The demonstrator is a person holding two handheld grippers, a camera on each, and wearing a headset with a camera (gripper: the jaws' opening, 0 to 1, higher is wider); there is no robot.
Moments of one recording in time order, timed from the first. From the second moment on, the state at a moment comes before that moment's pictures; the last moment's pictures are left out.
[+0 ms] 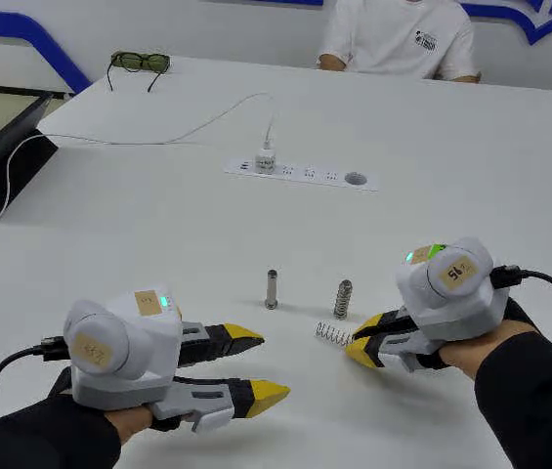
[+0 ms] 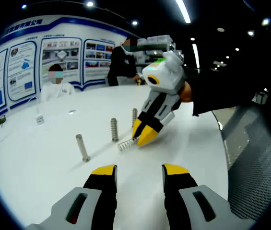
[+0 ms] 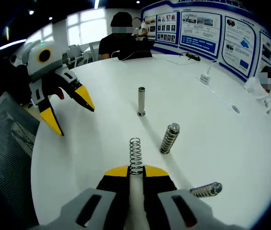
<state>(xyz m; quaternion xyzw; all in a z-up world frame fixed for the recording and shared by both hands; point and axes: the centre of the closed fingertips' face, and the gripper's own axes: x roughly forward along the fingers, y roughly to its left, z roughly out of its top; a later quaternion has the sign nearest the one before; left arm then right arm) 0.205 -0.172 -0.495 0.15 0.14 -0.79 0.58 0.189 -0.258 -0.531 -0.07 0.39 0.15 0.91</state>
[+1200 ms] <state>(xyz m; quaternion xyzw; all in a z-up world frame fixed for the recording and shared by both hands) 0.169 -0.179 -0.496 0.18 0.10 -0.84 0.50 0.156 -0.185 -0.497 -0.15 0.41 0.31 0.85</state>
